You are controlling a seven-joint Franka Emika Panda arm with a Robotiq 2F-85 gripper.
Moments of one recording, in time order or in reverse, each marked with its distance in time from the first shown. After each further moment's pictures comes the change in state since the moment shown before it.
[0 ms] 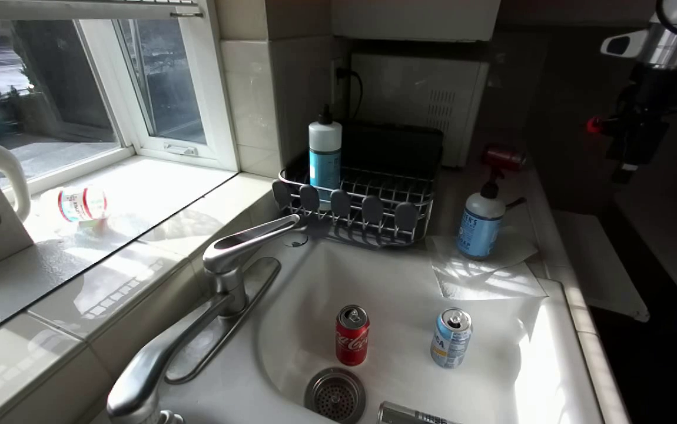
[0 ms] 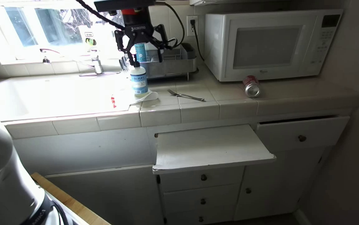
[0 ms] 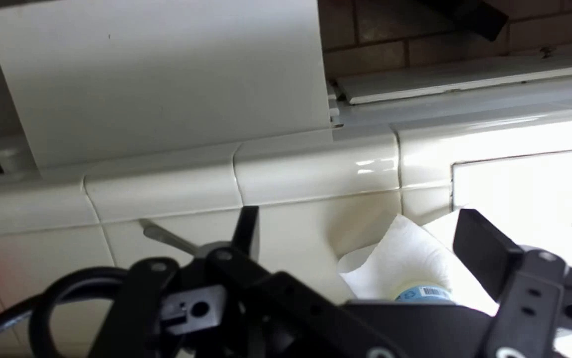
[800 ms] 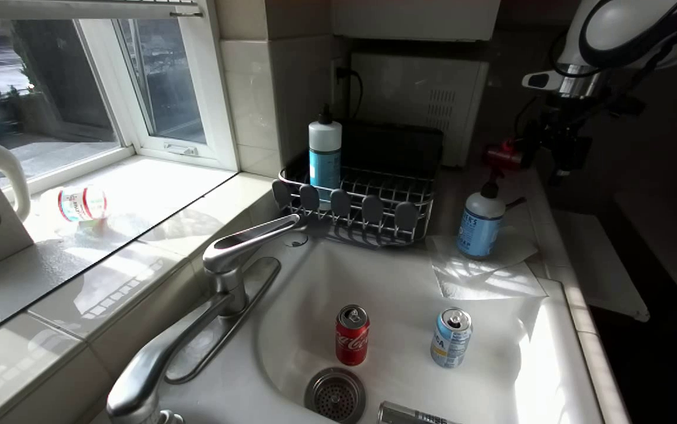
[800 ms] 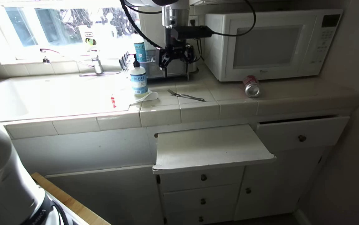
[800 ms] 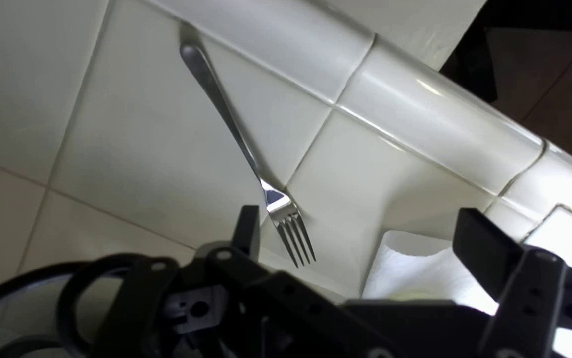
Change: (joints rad) arm -0.022 0.453 -0.091 0.286 0.226 0.128 -0.866
